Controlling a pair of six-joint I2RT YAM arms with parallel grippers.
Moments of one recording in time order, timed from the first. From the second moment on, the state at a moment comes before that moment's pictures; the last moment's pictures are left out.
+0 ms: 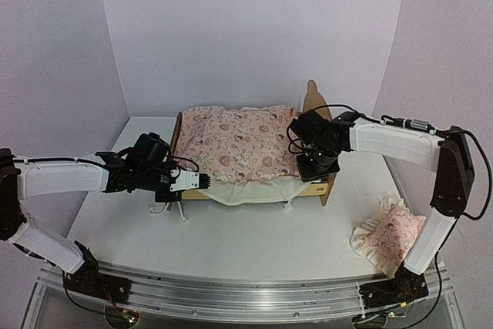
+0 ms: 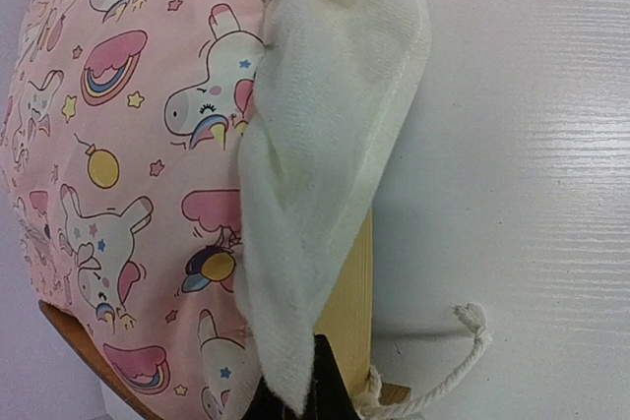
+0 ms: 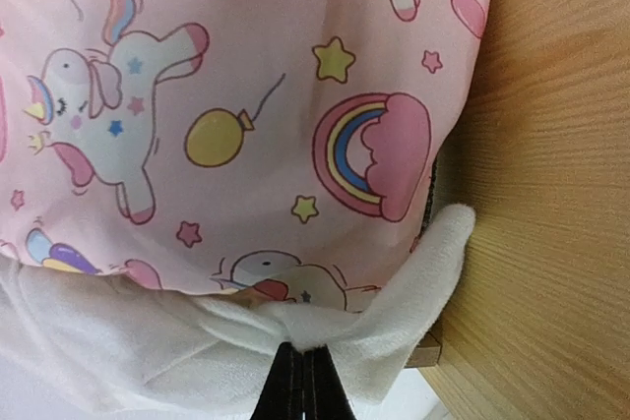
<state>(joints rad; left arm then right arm) -0.72 1.36 0.80 -0.22 0.04 0.97 0.72 1.76 1.40 -0.89 0.29 0.47</state>
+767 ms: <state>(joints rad) -0.62 1.24 0.69 -0.30 0.04 1.03 0.72 1.70 1.57 -1.10 0.09 0.39</state>
